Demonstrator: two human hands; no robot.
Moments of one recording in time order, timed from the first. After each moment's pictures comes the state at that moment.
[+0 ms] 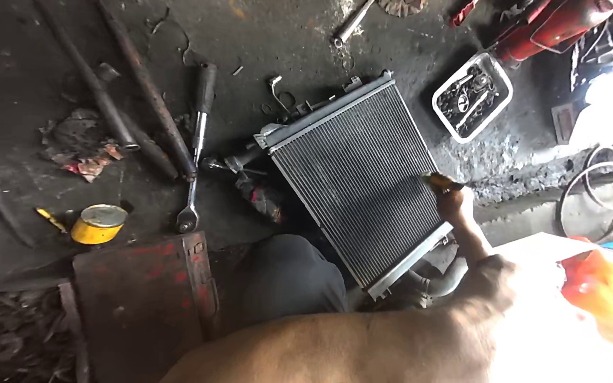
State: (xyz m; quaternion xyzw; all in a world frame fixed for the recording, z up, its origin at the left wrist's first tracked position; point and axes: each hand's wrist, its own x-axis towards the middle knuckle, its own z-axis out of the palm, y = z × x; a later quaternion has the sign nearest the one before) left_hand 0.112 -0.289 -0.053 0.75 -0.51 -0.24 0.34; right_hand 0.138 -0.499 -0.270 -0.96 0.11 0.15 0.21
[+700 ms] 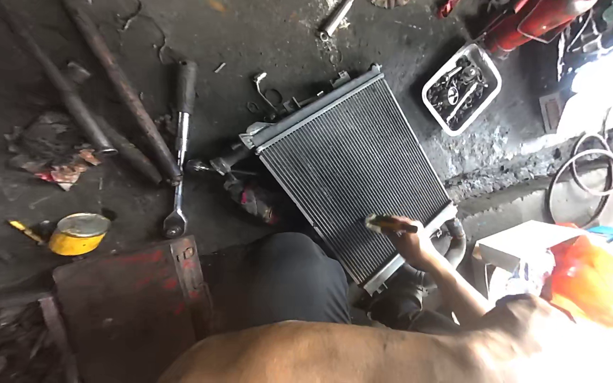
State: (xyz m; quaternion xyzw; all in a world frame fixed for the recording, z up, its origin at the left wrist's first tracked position) left_hand 0.091 -0.303 -0.039 0.67 -0.55 -0.31 0.39; right_hand 0.067 -0.433 -0.259 -0.90 0.02 0.28 0.33
